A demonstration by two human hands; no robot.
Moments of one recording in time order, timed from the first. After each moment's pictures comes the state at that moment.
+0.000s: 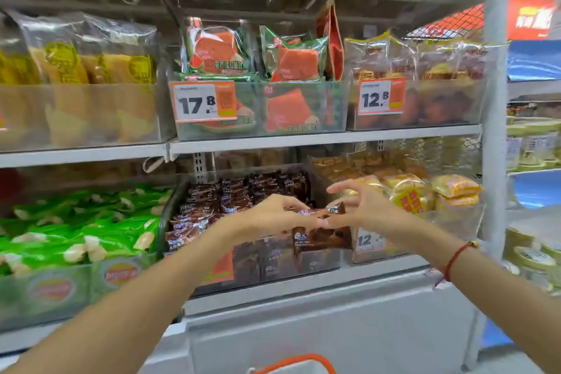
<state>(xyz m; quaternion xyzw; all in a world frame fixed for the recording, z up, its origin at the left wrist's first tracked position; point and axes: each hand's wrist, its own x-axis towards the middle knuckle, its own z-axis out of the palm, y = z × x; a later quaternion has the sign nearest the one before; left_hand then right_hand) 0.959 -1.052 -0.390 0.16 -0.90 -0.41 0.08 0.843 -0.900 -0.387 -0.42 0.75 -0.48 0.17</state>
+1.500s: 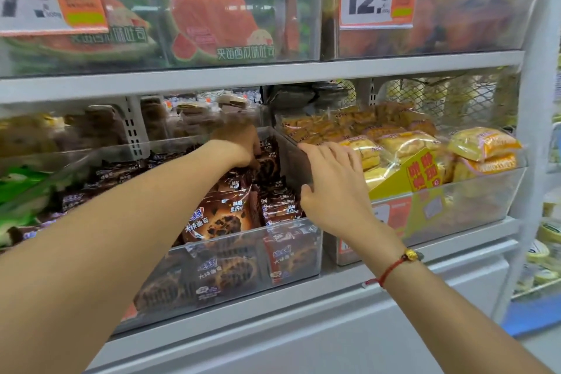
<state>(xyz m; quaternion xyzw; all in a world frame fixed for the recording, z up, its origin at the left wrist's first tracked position) 0.775 -1.168 -0.407 0.24 -0.96 0.03 0.11 0.742 -0.982 -0.467 -0.45 0.81 -0.25 -0.28</state>
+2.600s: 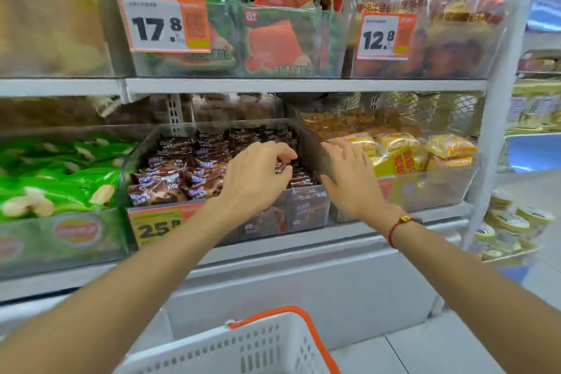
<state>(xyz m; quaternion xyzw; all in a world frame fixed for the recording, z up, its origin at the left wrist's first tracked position) 0.930 -1.054 -0.424 0.17 -0.92 -0.10 0.34 0.778 -0.942 -0.457 -0.47 0.83 -0.18 -0.26</state>
